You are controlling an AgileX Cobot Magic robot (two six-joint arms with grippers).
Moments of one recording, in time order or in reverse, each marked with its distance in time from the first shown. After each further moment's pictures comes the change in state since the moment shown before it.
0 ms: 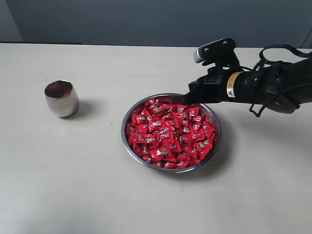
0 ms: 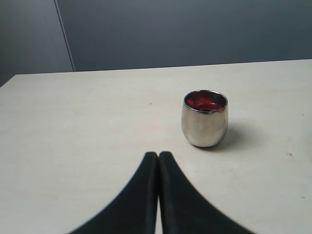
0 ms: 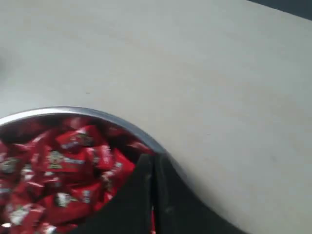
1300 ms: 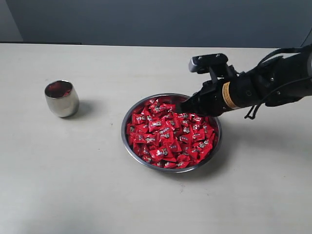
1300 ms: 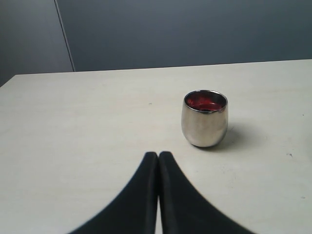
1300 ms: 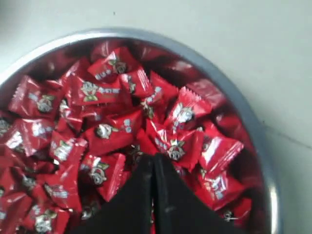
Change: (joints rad) left arm 0.000 0.000 0.000 0.000 0.000 0.000; right arm 0.025 0.005 -0.052 -1.056 0.032 1.222
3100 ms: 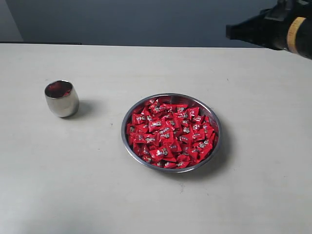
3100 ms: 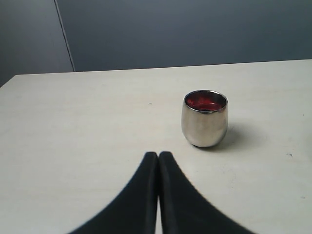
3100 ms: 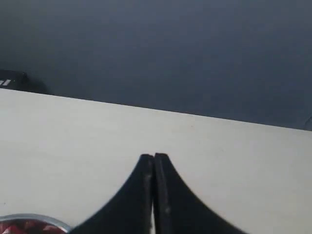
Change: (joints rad) left arm 0.000 0.000 0.000 0.000 0.000 0.000; right arm 0.004 -0.510 0.082 0.000 0.545 0.006
